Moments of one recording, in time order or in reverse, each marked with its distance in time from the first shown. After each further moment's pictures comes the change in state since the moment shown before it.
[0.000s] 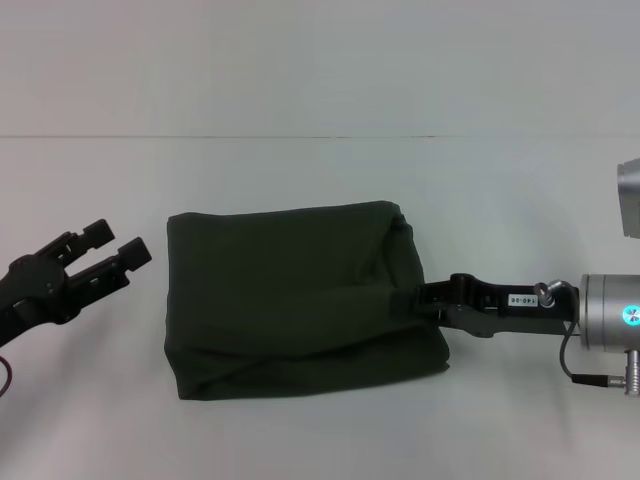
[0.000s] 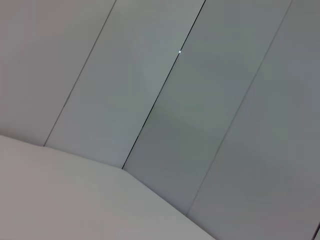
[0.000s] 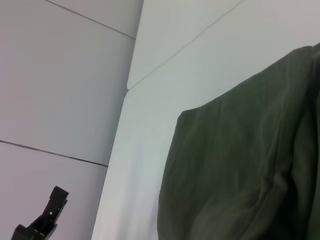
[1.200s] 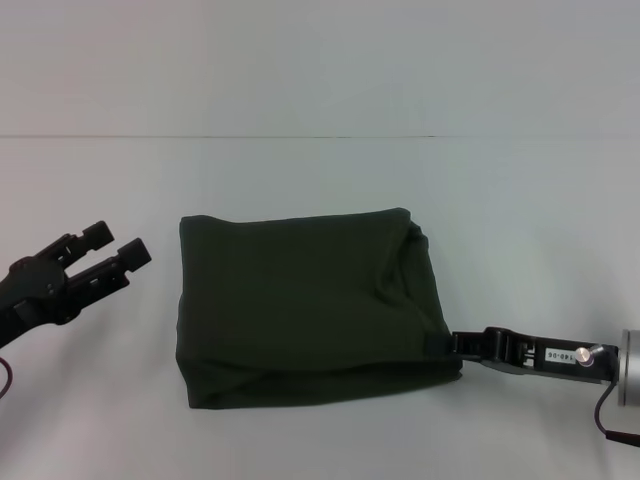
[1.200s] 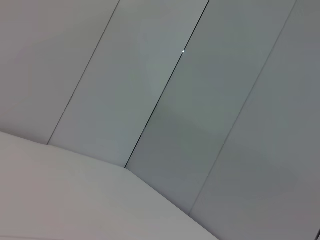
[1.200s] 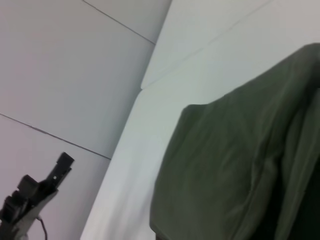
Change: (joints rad) left arm 0.001 0.000 0.000 -0.005 0.000 -0.009 -0.002; right arm -0.115 0.007 0.078 0.024 -0.008 -0.072 -0.277
